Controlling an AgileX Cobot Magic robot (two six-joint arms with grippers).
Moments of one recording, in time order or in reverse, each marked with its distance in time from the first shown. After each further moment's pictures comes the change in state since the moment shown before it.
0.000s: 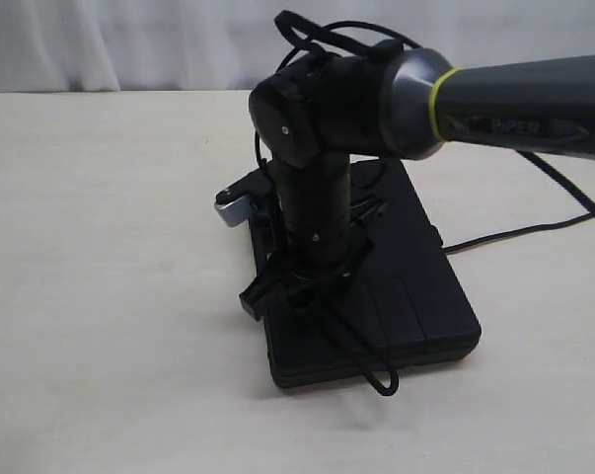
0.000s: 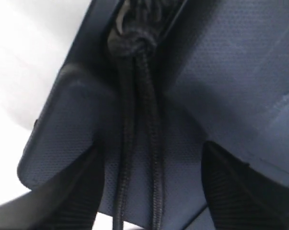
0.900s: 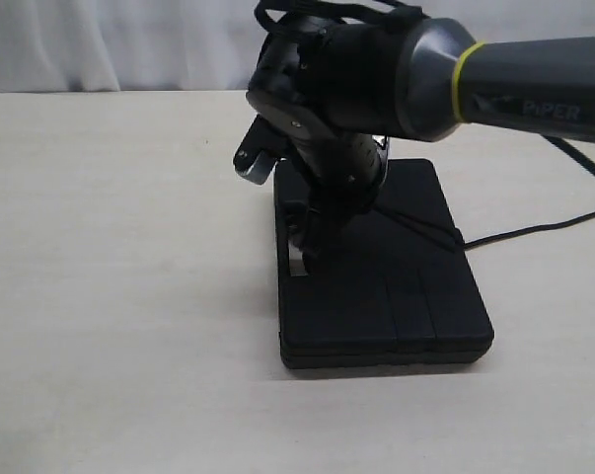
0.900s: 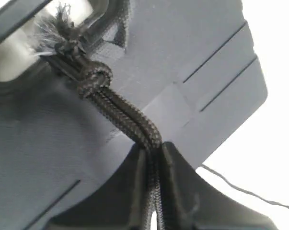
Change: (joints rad) left arm 0.000 0.000 0.000 0.000 0.002 0.000; right arm 0.018 -0.053 -0.027 -0.496 -0.017 -0.070
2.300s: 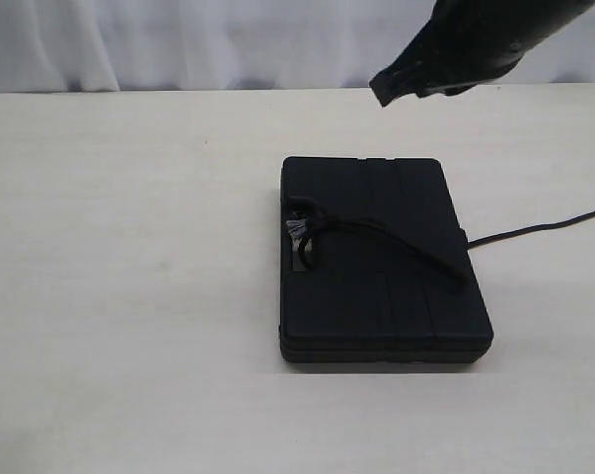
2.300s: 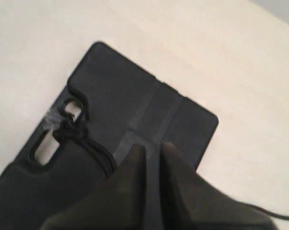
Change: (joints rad) left arm 0.000 0.000 0.000 0.000 0.000 0.000; right arm -0.293 -0.457 0.163 0.392 -0.336 -0.022
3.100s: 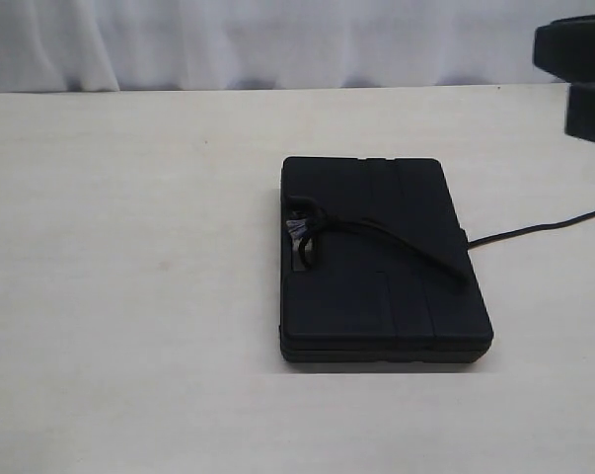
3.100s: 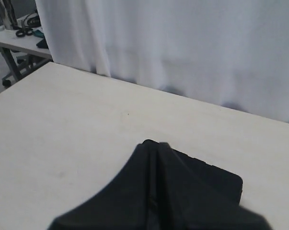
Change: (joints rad) left arm 0.000 0.000 0.000 -0.022 -0.173 0.014; right arm 0.000 -0.731 0.547 0.195 -0.422 0.000
